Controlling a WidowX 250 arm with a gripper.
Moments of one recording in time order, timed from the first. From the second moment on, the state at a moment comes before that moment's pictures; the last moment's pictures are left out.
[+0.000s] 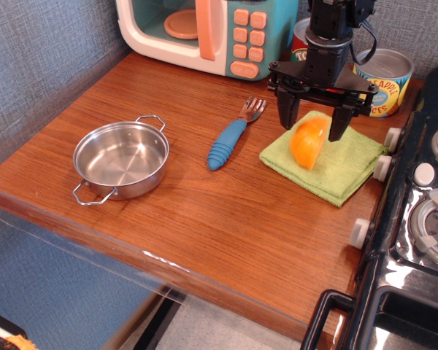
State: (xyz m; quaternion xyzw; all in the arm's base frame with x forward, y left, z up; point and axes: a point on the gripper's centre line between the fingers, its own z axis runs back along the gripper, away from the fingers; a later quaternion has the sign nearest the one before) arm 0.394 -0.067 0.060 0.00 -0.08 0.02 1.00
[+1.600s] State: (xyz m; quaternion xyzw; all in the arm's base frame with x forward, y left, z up) arm 0.334 -0.001 0.103 0.00 -0.06 0.01 1.00
